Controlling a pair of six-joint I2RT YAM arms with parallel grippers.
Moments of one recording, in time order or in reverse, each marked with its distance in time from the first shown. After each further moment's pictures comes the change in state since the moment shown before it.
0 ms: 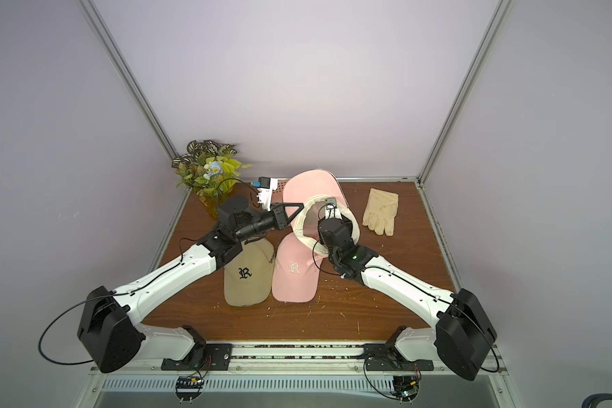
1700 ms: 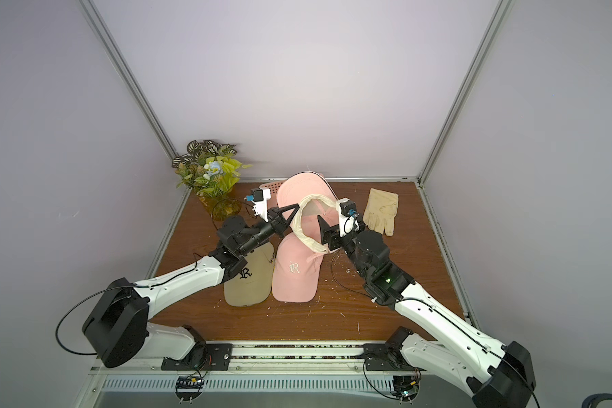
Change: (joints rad) left arm -0.005 0.044 -0.256 0.536 -0.154 0.150; right arm -0.037 -0.379 -0.156 0.223 -0.428 -0.076
